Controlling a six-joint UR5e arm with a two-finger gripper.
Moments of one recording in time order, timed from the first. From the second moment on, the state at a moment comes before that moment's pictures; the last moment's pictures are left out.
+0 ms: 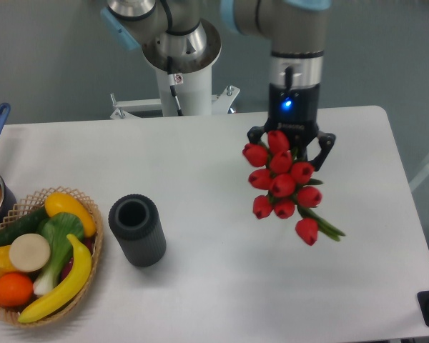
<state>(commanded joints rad) 2.58 -1.70 -1.72 -0.77 1.42 0.92</state>
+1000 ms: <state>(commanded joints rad) 2.35 -1.96 -1.69 -0.78 1.88 0.94</state>
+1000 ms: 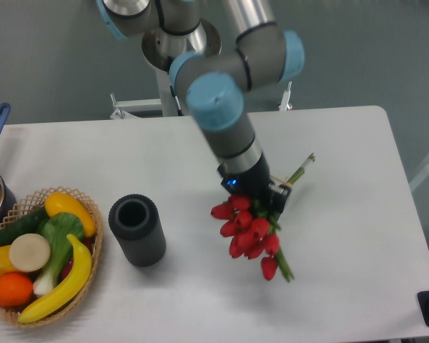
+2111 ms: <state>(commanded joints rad) 2.31 -2.07 -1.63 -0.76 1.91 0.94</state>
